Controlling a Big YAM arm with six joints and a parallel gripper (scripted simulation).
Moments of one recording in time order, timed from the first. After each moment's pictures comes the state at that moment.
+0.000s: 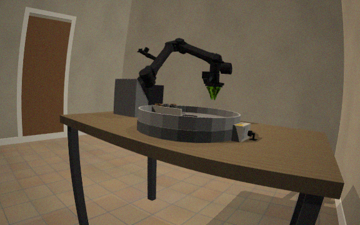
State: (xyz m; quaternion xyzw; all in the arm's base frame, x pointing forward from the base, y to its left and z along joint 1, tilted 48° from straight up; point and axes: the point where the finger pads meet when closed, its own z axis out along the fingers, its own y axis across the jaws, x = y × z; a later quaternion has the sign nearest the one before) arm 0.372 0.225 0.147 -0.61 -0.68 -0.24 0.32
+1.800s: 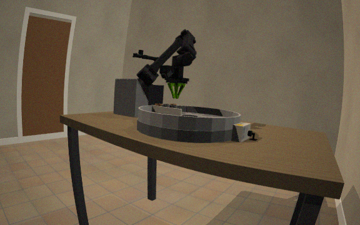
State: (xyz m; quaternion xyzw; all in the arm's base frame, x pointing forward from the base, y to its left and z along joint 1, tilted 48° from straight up) arm 0.326 0.030 -0.050 -0.61 -0.68 -0.24 0.32
